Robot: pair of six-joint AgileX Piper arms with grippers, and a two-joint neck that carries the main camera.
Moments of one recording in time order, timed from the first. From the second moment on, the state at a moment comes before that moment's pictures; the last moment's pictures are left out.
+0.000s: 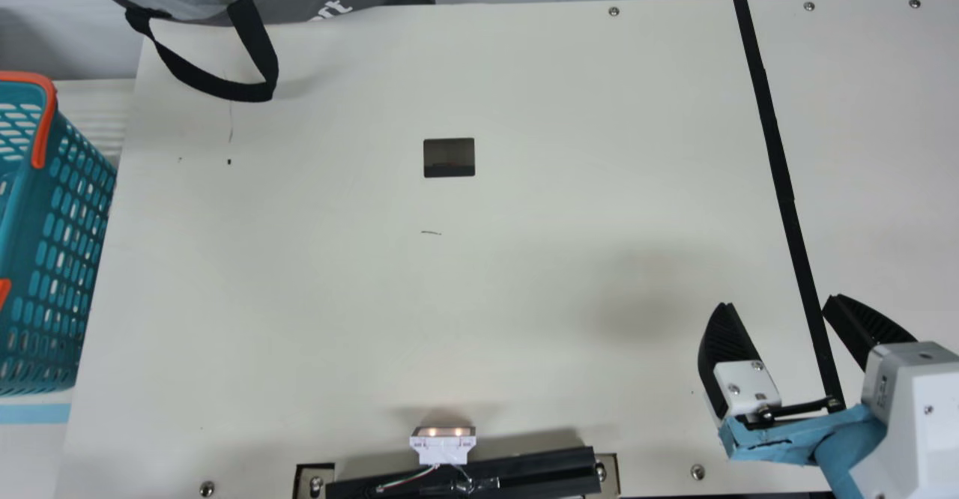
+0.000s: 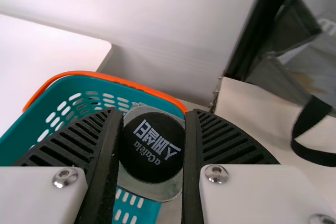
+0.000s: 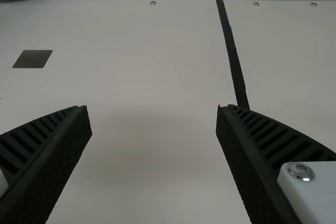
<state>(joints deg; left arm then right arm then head) 33.0 69.7 -59.5 -36.0 32.5 36.9 -4.0 13.5 -20.3 4.9 38.2 -6.4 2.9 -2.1</state>
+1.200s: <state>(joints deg) -6.5 66.0 -60.6 -1.8 30.1 -3.2 -4.0 13.5 -20.3 5.0 38.2 -6.4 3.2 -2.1</state>
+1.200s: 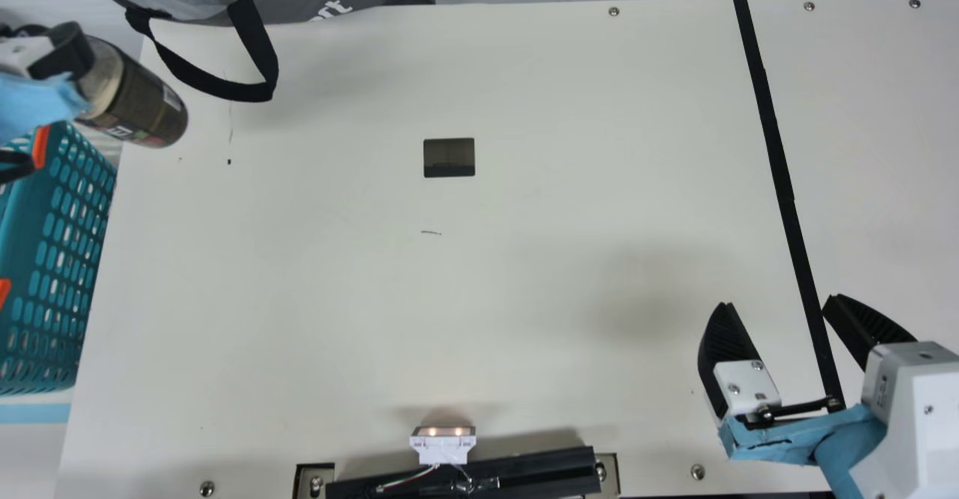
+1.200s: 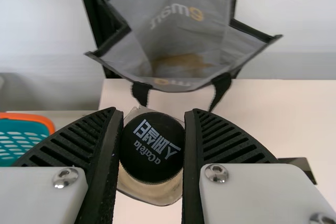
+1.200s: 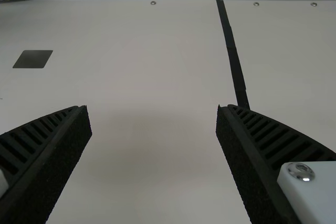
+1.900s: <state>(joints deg) -28.1 69.5 -62.2 15.3 30.6 -24.1 -4.0 13.5 -20.3 4.9 38.3 -6.4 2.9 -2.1</state>
